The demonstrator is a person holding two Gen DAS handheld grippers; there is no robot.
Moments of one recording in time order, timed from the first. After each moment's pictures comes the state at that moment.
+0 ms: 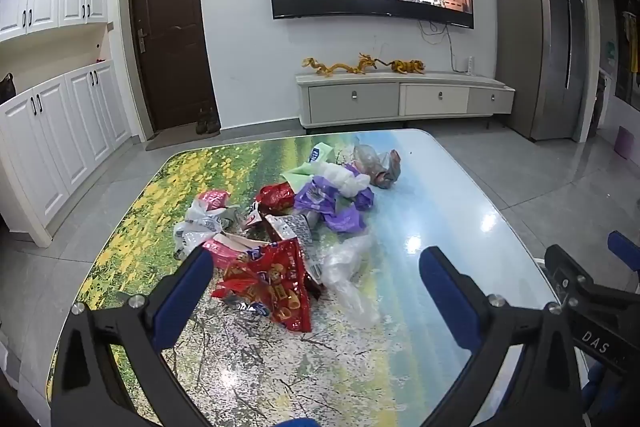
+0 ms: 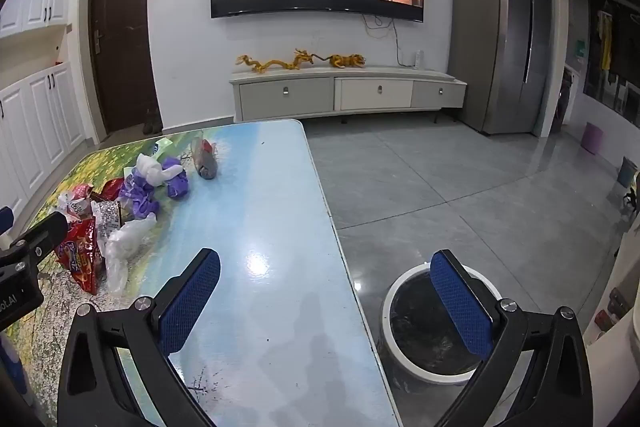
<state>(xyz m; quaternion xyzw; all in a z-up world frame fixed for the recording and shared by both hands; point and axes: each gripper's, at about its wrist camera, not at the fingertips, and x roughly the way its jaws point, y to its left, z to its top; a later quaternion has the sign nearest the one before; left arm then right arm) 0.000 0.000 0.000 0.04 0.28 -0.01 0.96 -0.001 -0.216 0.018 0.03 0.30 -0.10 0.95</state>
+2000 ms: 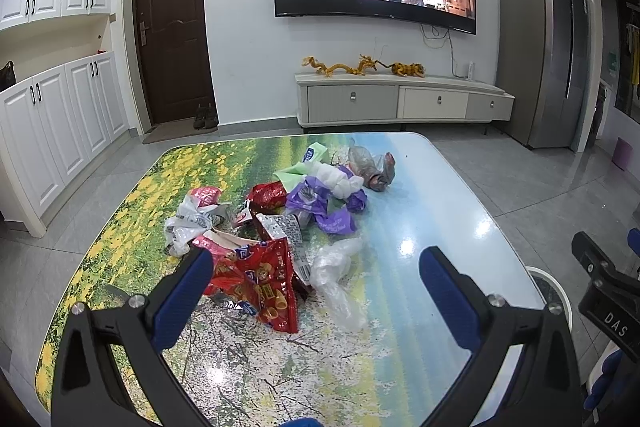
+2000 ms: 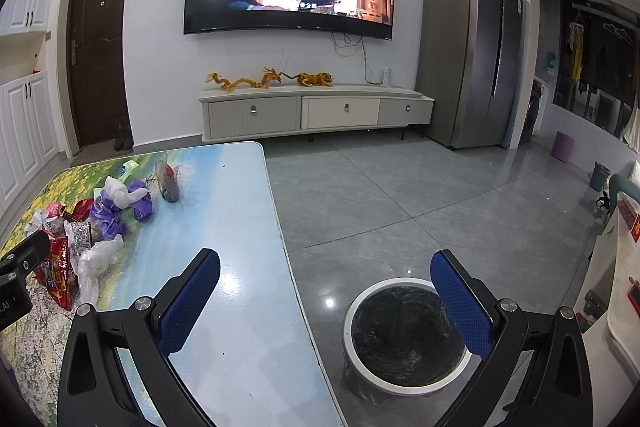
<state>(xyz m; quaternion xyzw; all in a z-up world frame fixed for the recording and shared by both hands) 0.001 -0.007 0.000 0.02 0.28 -0.01 0.96 -0.014 -0.236 0.032 0.01 0.27 -0.16 0.95</state>
